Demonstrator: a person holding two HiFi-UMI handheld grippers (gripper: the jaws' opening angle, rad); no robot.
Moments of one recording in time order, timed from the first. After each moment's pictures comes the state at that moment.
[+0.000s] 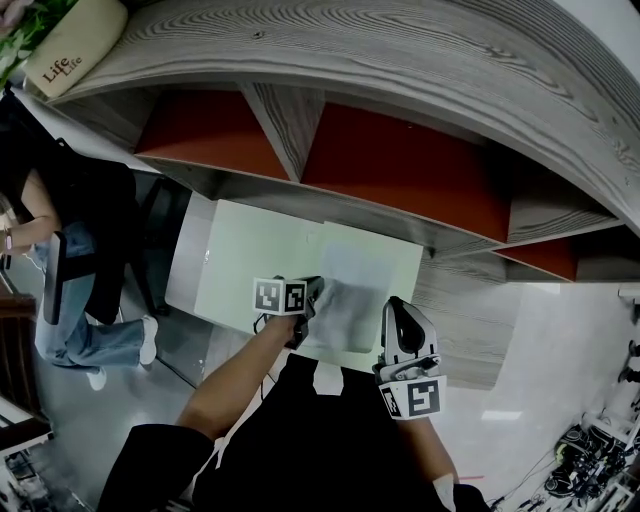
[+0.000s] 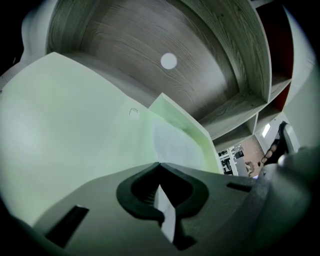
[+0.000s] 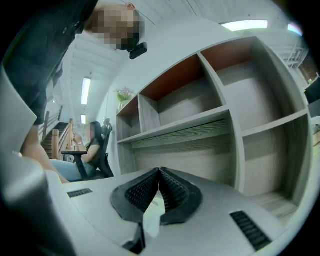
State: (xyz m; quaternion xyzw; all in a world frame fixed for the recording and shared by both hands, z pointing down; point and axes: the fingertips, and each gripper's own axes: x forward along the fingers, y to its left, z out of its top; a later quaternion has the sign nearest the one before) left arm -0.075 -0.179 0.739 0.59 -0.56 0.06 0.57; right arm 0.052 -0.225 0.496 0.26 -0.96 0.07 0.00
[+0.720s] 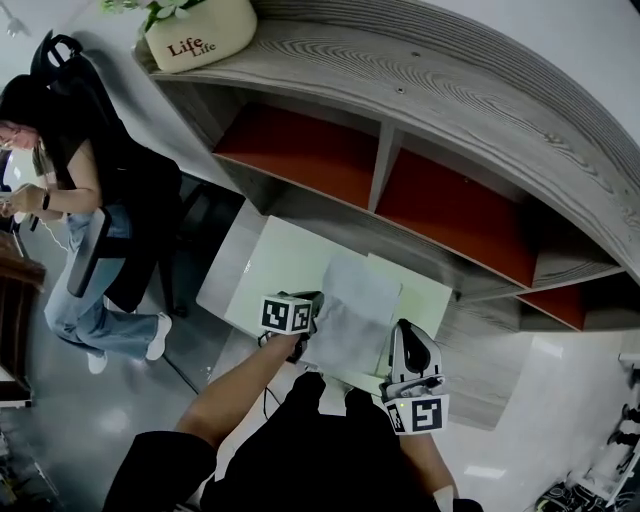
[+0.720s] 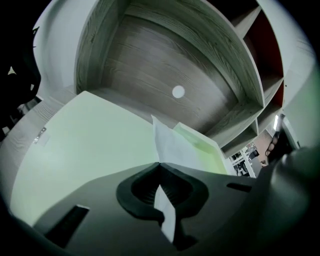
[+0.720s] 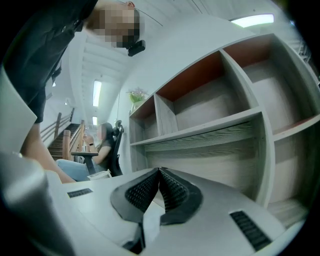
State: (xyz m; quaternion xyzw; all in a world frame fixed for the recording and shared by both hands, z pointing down) left arm -0.155 -0.141 0.702 0.58 -0.64 0.08 0.50; right arm 0.005 -0.198 0.477 0.21 -0.98 0.05 -0.01
